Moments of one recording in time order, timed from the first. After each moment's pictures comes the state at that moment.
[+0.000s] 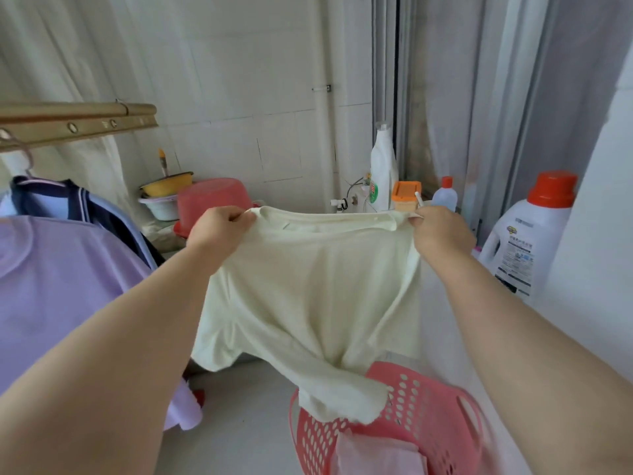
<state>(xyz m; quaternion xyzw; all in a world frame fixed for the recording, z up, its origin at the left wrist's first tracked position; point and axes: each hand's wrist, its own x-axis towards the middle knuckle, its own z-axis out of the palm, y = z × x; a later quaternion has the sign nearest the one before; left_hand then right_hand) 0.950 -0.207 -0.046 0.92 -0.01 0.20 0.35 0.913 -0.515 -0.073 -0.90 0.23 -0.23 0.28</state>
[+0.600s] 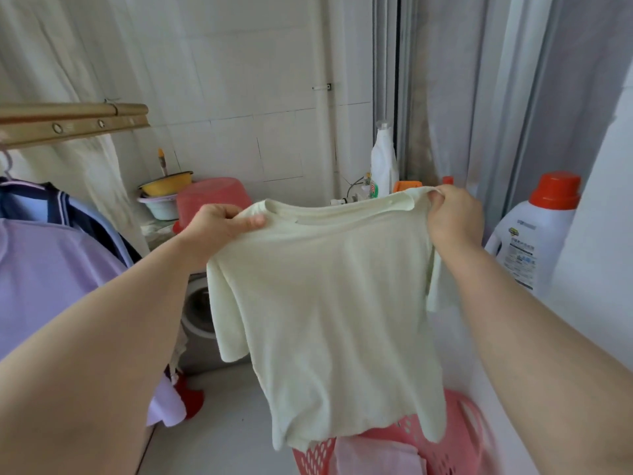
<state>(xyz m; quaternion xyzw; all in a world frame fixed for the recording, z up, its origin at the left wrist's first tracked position) 0.942 -0.206 -0.029 0.86 -0.05 0.06 0.51 0.921 -0.535 -0.063 -0.85 0.16 -0.38 0.33</state>
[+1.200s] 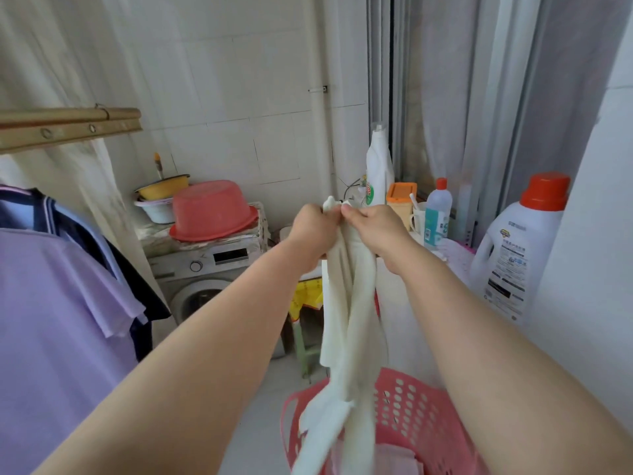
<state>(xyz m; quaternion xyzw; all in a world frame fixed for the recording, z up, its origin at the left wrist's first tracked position) 0.930 -0.360 -0.040 0.82 -0.04 0.03 0.56 0.916 -0.467 -0.054 -0.84 0.02 -0.14 0.52</state>
